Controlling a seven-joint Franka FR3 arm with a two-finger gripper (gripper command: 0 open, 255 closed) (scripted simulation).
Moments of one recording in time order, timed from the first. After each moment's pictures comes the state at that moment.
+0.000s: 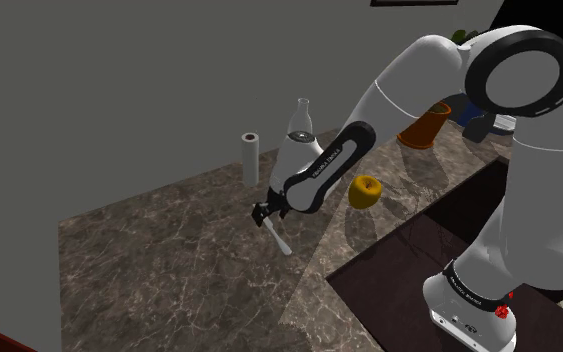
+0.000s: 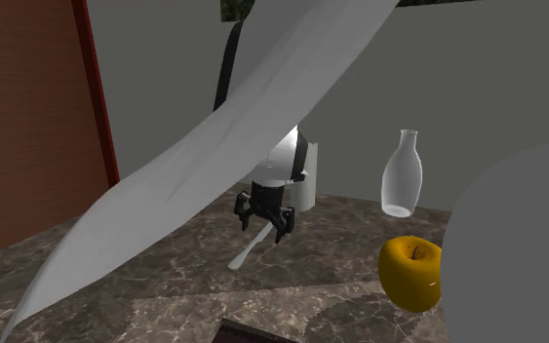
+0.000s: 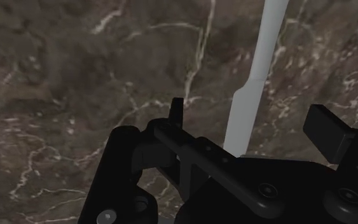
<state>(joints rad) 0.28 0.41 0.18 -2.30 0.13 2.88 0.41</state>
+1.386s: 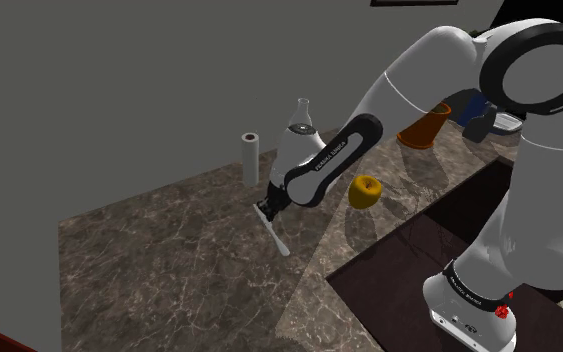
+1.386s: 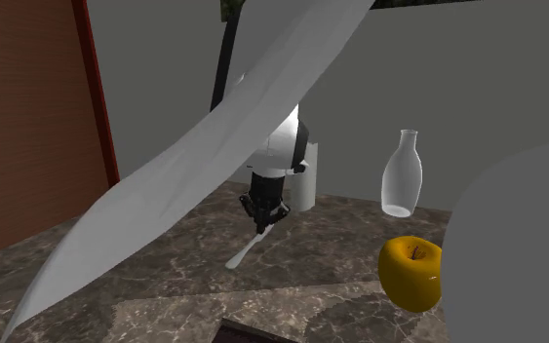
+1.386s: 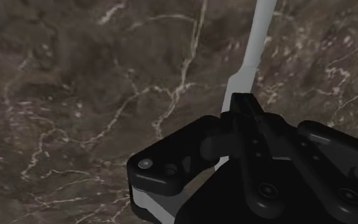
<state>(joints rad) 0.28 0.36 0.19 -2.31 0.14 2.83 0.41</state>
